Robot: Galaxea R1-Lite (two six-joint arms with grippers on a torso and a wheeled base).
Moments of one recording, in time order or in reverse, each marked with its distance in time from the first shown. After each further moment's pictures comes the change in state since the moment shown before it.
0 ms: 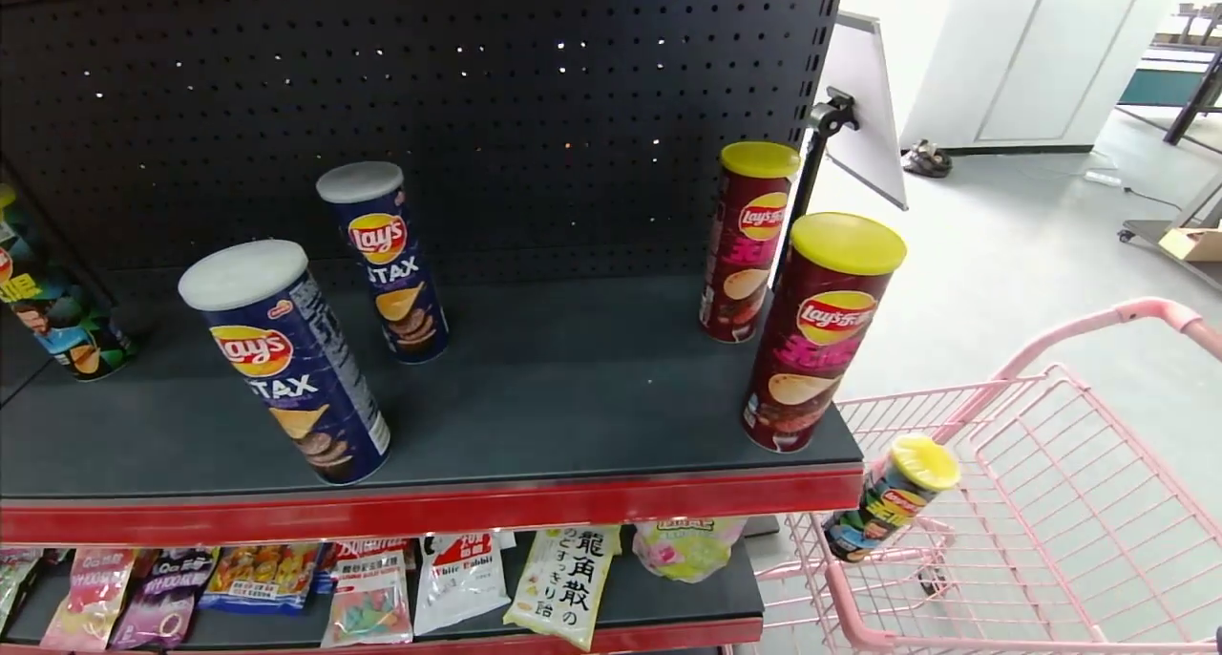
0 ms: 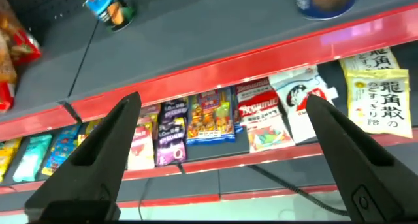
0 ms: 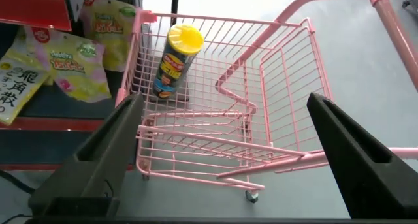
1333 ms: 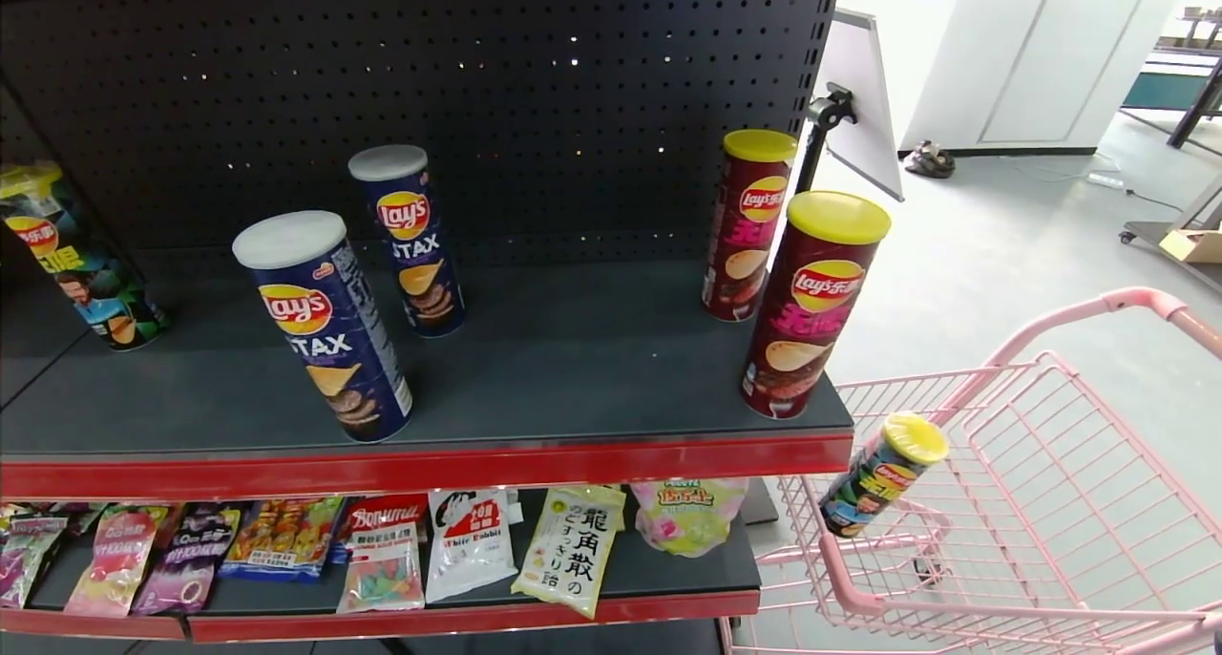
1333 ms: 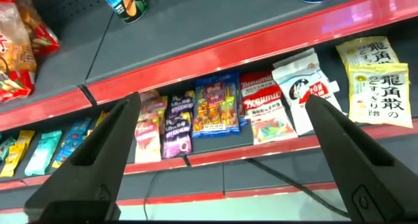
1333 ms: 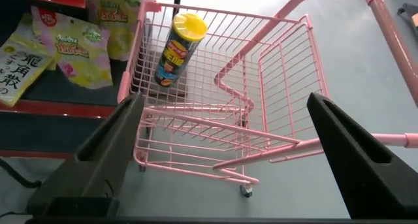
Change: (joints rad) left arm -0.001 -0.050 0.006 0.002 0.000 0.023; right arm -0.003 -0.006 0.004 0.000 -0.001 -0.028
